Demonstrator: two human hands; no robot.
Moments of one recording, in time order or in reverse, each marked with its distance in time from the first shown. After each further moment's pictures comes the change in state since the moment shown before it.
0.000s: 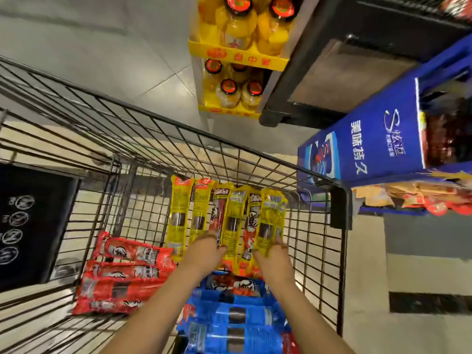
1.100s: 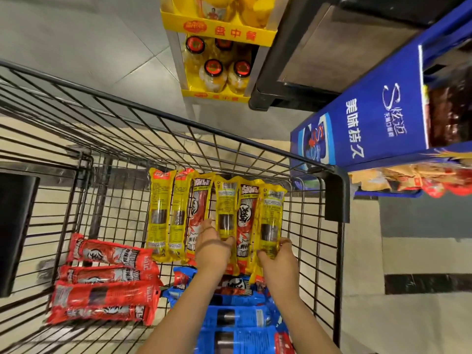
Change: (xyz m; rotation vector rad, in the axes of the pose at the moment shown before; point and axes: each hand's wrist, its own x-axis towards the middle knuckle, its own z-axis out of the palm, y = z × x) left_hand 0.032 0.038 0.056 -0.487 0.228 -0.235; right_hand 0.007 0.037 0.003 0.367 0.190 0.030
